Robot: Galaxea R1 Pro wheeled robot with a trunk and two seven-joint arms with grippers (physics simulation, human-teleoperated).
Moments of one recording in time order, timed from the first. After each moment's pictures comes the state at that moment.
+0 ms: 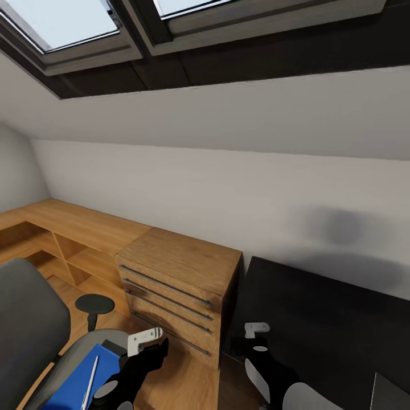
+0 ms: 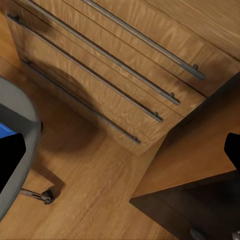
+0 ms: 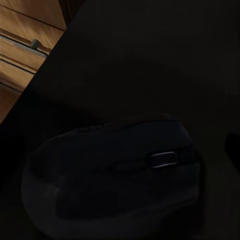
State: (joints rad) left arm -0.01 0.04 -0.34 -1.61 0.54 0.46 0.53; right arm -0.59 0.12 0.32 -0.34 -0.27 0.09 -0.24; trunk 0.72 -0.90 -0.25
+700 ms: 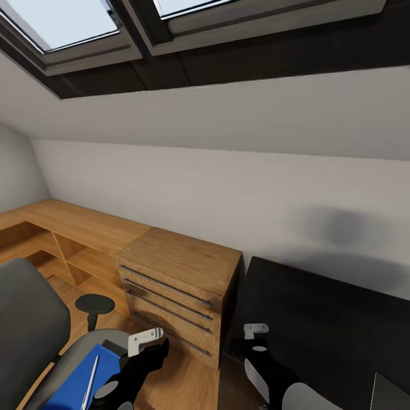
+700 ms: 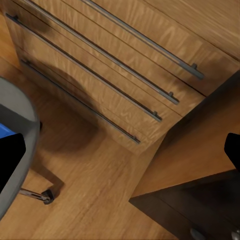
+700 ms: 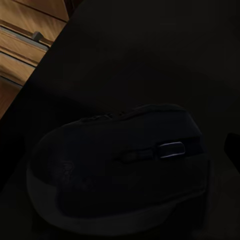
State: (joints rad) left arm -0.01 0.04 -0.35 -1.61 0.54 0.46 0.53; right arm -0.59 0.13 0.32 -0.34 -0.27 0.11 -0.24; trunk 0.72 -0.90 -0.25
